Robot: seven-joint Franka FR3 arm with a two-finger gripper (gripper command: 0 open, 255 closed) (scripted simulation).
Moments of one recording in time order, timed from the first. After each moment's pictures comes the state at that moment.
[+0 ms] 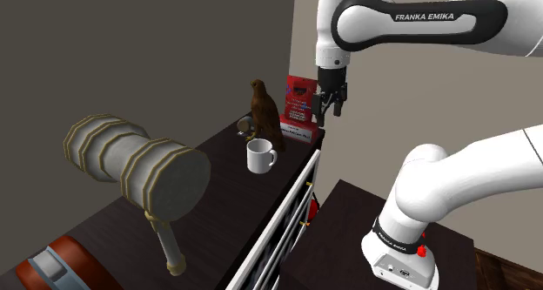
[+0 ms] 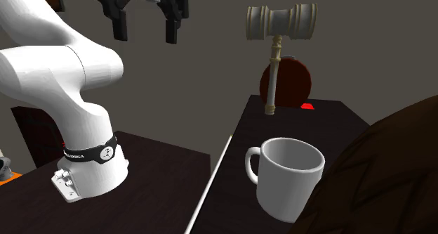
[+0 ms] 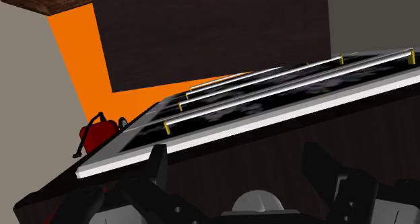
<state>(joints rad) -0.02 -0.78 -0.02 -2.43 -0.03 1.53 0.12</state>
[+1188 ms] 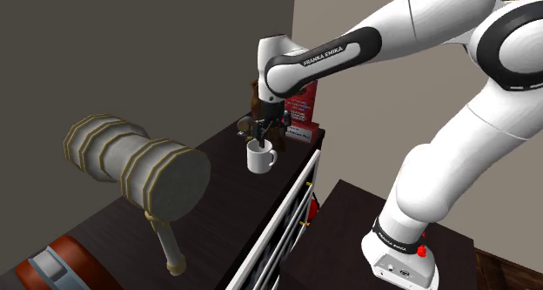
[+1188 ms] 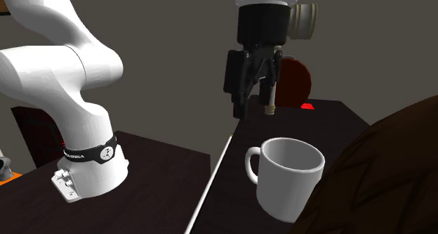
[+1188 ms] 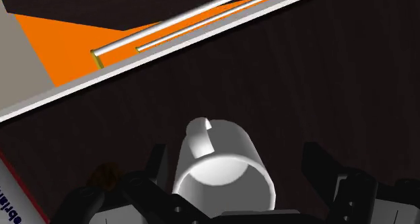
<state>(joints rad) 0.00 -0.28 0.09 -2.35 0.03 2.04 0.33</state>
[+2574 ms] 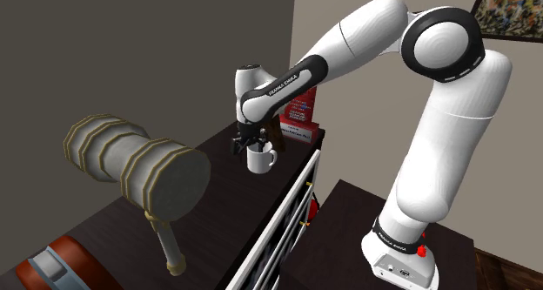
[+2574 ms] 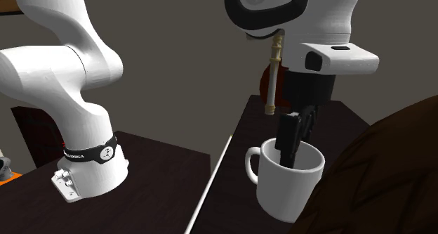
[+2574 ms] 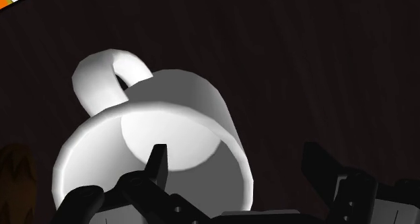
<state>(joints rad) 0.01 0.05 0.12 -2.24 -0.01 2.30 0.43</state>
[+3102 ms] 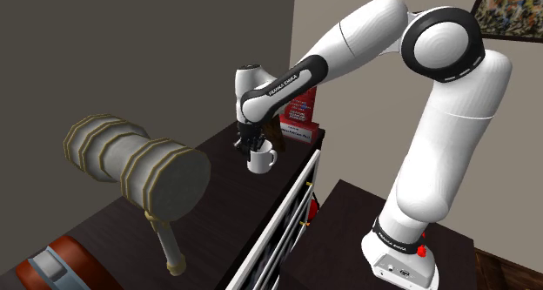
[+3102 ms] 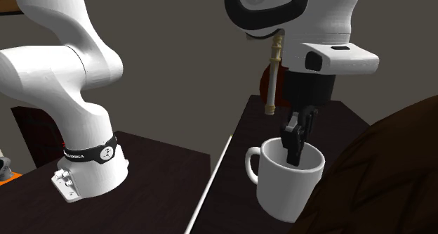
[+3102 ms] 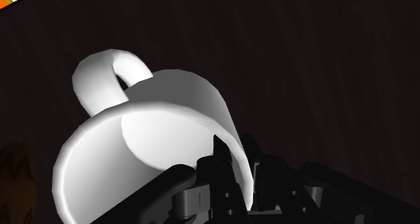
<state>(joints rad) 0.01 0.05 0.12 -2.24 -0.01 2.30 0.43</state>
